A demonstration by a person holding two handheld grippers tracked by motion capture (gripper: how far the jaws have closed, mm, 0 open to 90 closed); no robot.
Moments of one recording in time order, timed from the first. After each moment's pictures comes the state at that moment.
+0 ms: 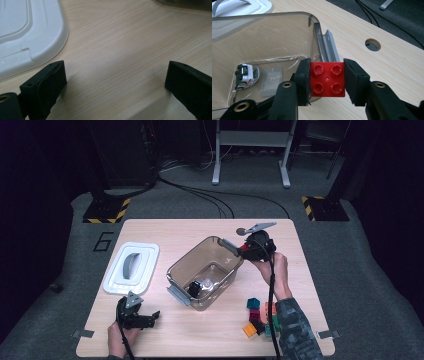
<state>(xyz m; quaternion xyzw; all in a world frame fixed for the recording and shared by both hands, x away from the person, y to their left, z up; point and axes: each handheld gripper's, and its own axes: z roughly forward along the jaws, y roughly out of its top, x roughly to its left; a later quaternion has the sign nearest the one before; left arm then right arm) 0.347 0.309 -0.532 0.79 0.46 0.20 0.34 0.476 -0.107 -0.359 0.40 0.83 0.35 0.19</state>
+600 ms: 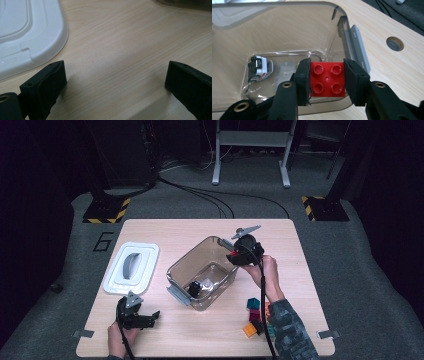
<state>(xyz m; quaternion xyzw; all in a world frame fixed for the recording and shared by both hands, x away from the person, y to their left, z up) 0.347 0.309 -0.532 0.79 0.47 0.20 0.34 0.475 -0.077 -0.371 0.37 0.86 0.32 0.17</state>
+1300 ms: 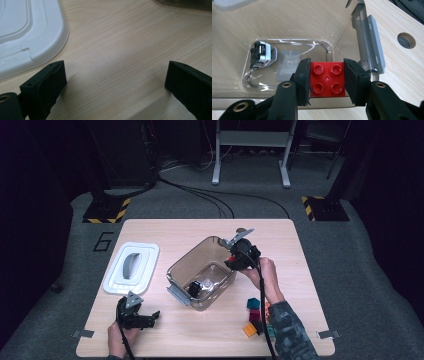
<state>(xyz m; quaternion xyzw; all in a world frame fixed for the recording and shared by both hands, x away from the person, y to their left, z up) 0.347 0.309 -0.532 0.79 0.46 0.20 0.34 0.472 -0.069 -0.381 0.34 0.88 0.29 0.16</state>
